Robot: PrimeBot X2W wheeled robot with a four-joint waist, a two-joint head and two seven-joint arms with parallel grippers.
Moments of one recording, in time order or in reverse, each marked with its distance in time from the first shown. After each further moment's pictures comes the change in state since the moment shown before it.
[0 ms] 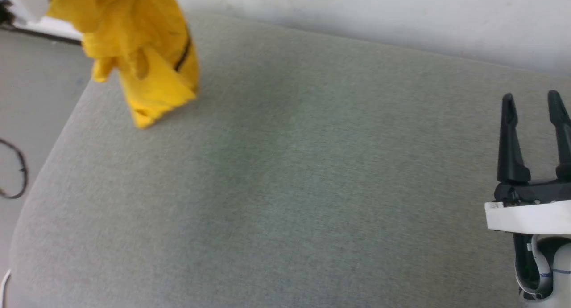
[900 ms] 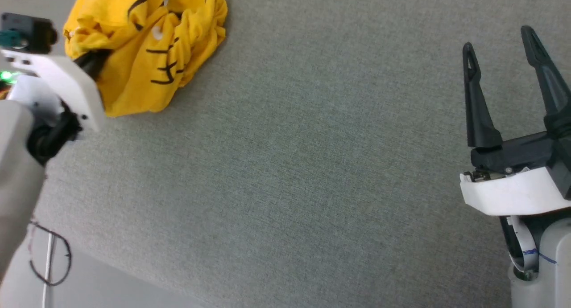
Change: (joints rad) left arm 0.227 -0.156 -0.076 0.421 0.072 -0.033 -0.095; right arm -0.134 -0.020 0.163 -0.215 -0.223 0.000 0.227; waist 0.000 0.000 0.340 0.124
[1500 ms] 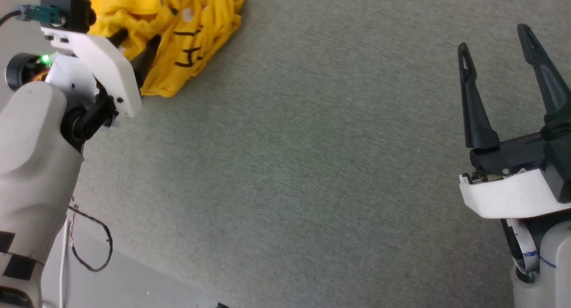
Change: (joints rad) left arm -0.007 -0.125 0.147 -0.052 0.105 0.000 0.144; right arm -0.002 -0.017 0.025 -0.025 -0.036 0.000 0.024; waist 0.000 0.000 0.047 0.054
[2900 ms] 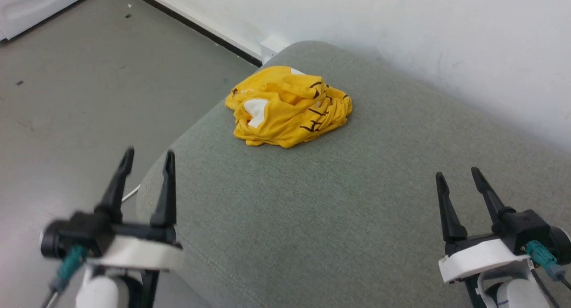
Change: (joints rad) left arm 0.944 -0.396 0.554 -0.722 0.618 0.037 -0.491; right arm 0.228 0.037 -0.095 0.574 0.205 0.000 -0.327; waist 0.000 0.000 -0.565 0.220
